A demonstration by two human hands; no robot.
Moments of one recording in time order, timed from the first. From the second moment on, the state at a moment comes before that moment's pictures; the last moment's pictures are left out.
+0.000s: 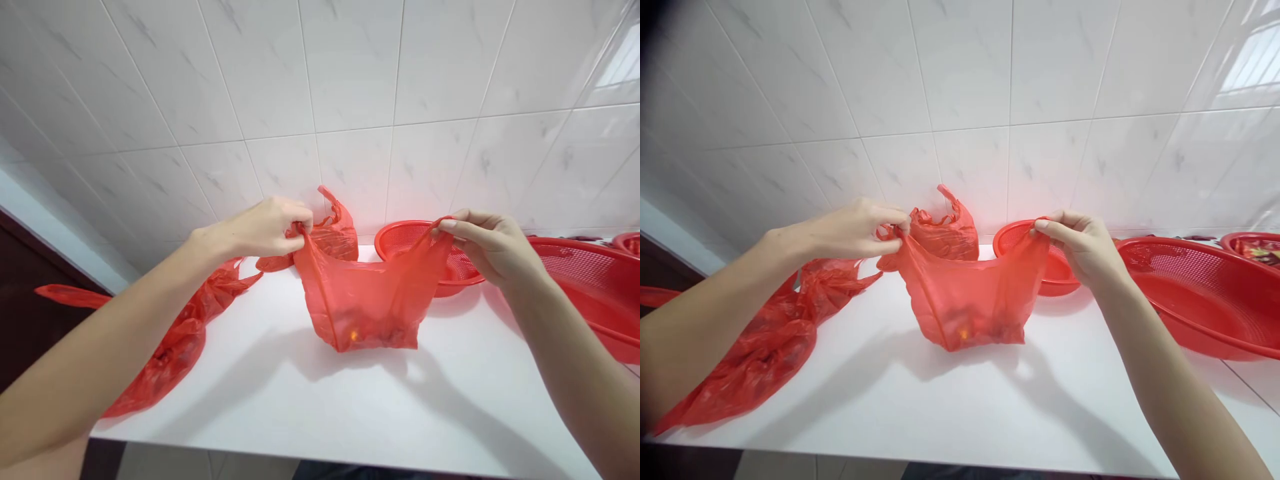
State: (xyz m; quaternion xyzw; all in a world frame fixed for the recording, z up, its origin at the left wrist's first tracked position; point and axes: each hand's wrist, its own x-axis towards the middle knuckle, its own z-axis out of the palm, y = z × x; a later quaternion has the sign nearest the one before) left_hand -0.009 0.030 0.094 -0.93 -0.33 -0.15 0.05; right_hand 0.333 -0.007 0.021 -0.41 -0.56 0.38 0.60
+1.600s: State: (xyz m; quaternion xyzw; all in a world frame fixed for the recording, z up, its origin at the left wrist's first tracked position) left_hand 0.031 0.058 -0.017 -0.67 -0.26 -0.61 -0.33; right_hand 0.239 0.055 -0.073 -0.21 -0.53 0.64 0.52
